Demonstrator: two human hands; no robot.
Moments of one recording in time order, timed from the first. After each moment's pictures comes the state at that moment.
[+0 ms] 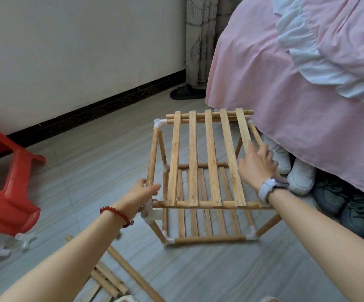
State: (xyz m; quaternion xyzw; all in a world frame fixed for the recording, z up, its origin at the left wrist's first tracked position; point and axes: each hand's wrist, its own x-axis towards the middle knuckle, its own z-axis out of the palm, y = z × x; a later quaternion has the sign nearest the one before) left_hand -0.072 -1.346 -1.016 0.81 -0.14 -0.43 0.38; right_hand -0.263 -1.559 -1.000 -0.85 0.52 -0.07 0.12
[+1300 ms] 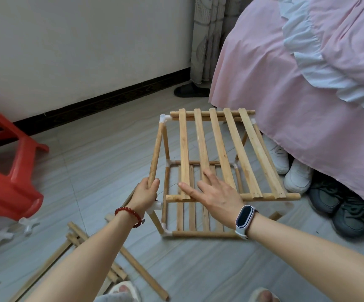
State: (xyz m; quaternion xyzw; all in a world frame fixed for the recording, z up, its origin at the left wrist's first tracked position) left_hand -0.086 -1.333 -1.055 0.81 -0.17 -0.33 0.46; right_hand -0.263 -1.459 -1.020 -0.98 0.04 -0.14 -0.11
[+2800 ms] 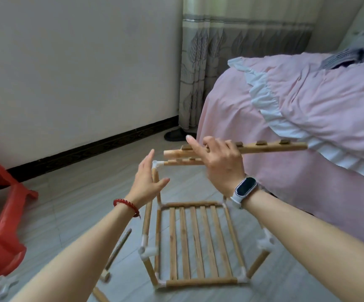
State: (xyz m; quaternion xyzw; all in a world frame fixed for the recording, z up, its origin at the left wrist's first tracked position) left_hand -0.063 -1.378 -0.940 0.78 -0.42 -0.16 0.44; right_hand -0.221 -1.511 -0.888 -0.87 0.14 -0.41 -0.23
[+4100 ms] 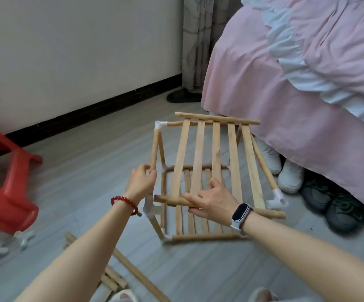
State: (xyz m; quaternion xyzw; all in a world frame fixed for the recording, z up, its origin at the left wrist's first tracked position) left_hand -0.063 -1.367 -1.008 0.87 -0.24 -0.26 0.35; right_hand -0.258 -1.481 -1.034 -0.98 0.01 -0.16 -0.14
